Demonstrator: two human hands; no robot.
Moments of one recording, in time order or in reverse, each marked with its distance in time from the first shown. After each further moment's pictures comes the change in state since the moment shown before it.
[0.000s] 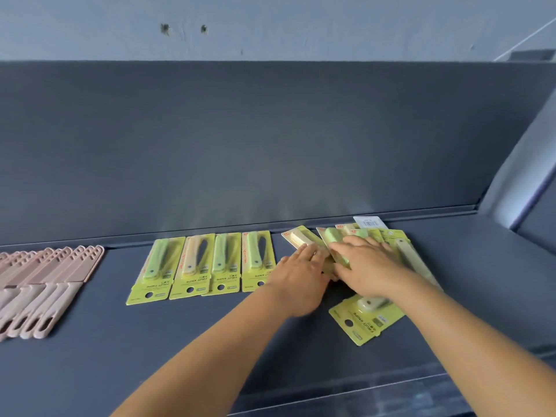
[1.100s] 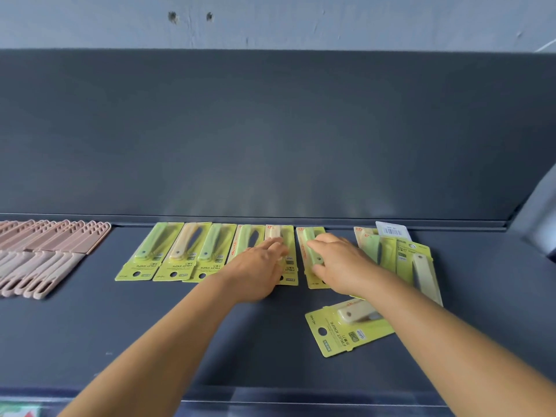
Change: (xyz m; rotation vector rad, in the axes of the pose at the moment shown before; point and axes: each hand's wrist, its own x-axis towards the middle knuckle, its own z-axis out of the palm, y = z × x) left_hand -0.002 -0.025 -0.008 -0.065 -0.020 -0.212; right_hand 0.031 0.009 0.002 0.123 -0.025 -0.266
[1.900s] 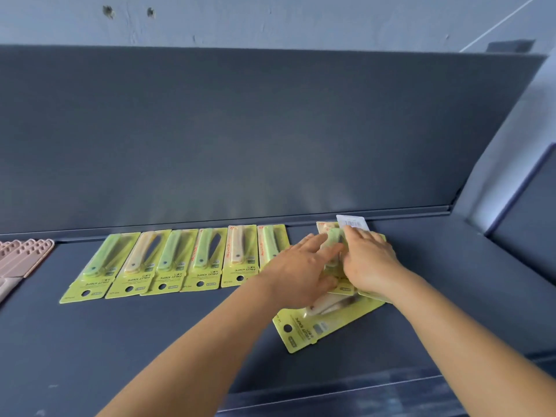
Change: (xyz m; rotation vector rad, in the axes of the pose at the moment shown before) left_hand 0.028 0.099 0.016 0.046 -0.003 0.328; right_hand -0.046 0.062 -0.013 0.021 0.133 0.369
